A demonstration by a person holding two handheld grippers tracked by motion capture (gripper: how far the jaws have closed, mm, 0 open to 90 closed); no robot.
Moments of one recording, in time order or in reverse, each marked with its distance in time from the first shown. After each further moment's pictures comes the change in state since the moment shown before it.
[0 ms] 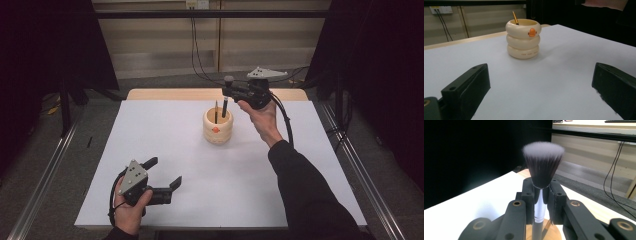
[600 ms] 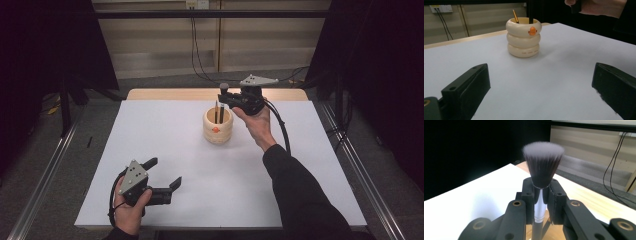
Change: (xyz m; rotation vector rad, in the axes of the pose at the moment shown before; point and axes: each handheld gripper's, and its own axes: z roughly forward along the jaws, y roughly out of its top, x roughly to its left) left arm 0.001 0.000 -0.001 0.011 -0.005 0.008; right arm 0.005 -0.021 0.017 0.042 -0.017 0.007
